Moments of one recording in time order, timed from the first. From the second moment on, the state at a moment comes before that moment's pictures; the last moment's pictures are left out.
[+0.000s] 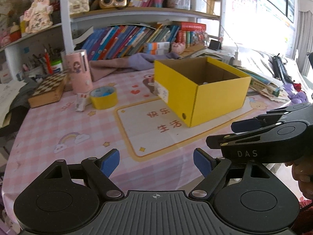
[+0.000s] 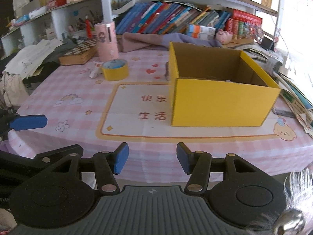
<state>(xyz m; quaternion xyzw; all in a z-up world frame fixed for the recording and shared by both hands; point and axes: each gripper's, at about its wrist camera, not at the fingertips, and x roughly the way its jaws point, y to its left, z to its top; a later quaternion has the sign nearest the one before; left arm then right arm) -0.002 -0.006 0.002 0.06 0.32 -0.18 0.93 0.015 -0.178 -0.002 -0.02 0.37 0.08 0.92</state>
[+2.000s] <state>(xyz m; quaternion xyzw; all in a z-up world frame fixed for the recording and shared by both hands) 0.104 0.063 -0.009 0.02 0.36 -0.05 0.93 0.153 -0.094 -0.014 -0.06 0.39 0.19 0.90</state>
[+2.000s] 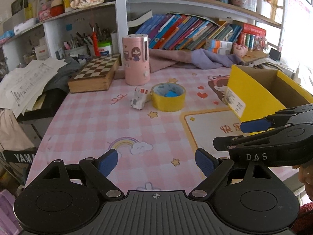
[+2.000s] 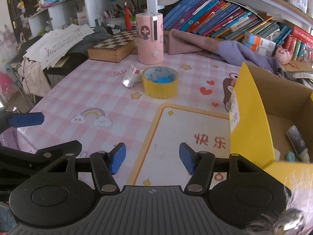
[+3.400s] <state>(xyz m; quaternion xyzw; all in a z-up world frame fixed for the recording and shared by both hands) 0.242 0.107 -0.043 0.02 0.39 0.02 0.92 0.352 -0.017 -0.067 -0.11 0.41 0.18 0.89</state>
